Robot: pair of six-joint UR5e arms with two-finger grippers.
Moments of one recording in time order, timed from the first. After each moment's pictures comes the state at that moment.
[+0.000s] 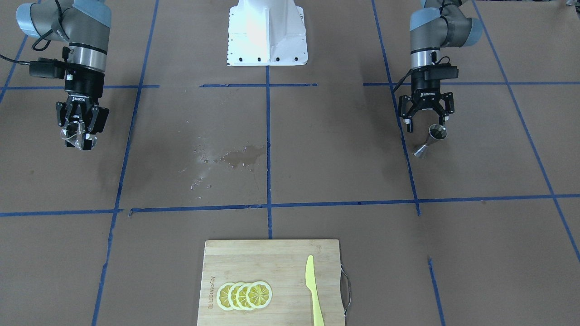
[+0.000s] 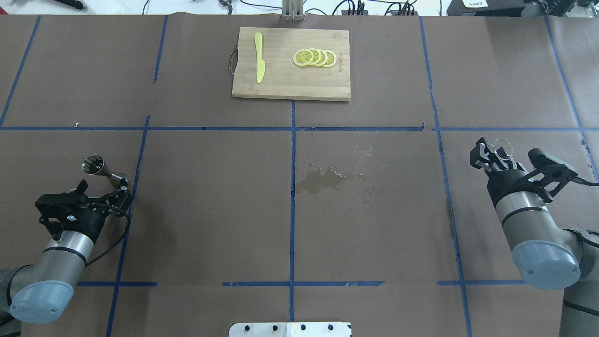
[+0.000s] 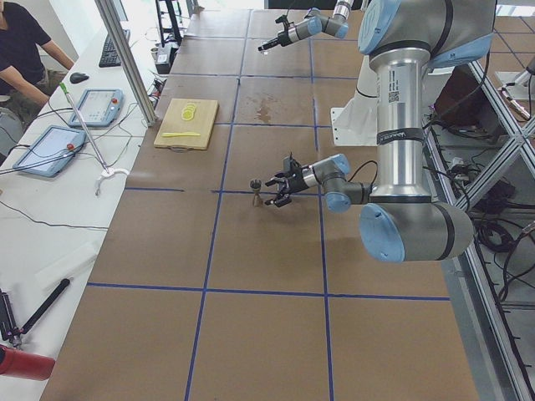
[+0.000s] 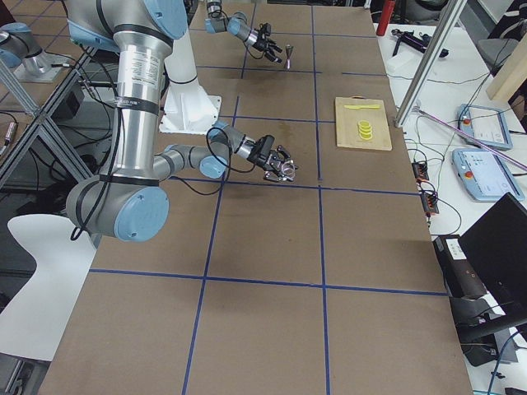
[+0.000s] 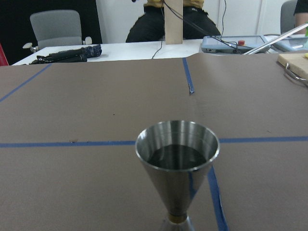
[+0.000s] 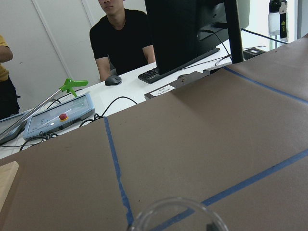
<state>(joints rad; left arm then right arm) -0.18 -1.38 -1.85 -2.39 -0.72 -1.38 0.33 -1.75 1.97 -1.00 0.70 1.81</state>
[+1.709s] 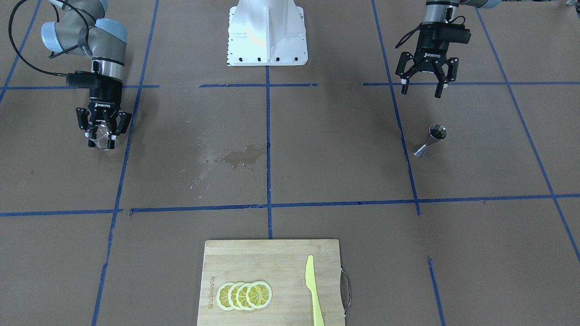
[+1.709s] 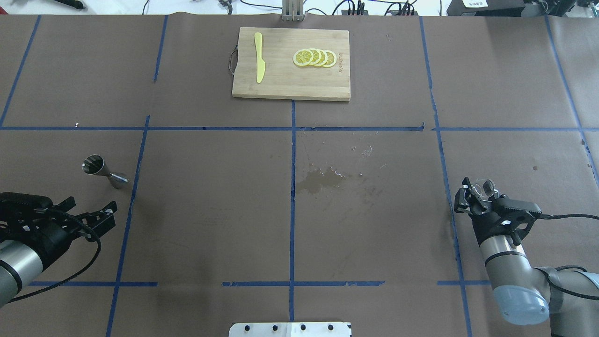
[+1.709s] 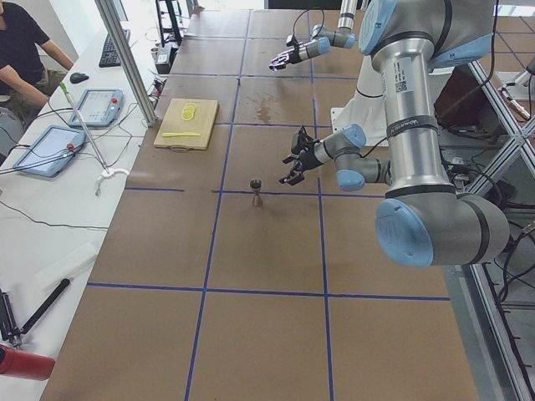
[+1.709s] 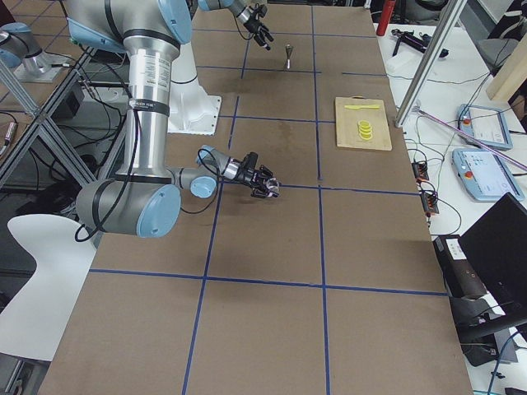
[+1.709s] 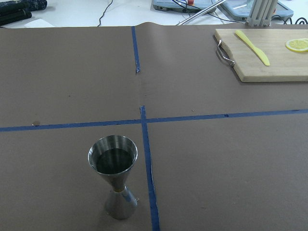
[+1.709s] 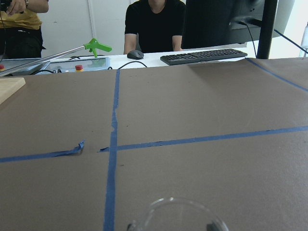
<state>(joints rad) -0.17 -1.21 -2.15 -2.39 -0.91 -1.28 0.15 -1.73 1.76 -0.91 0.56 1.68</state>
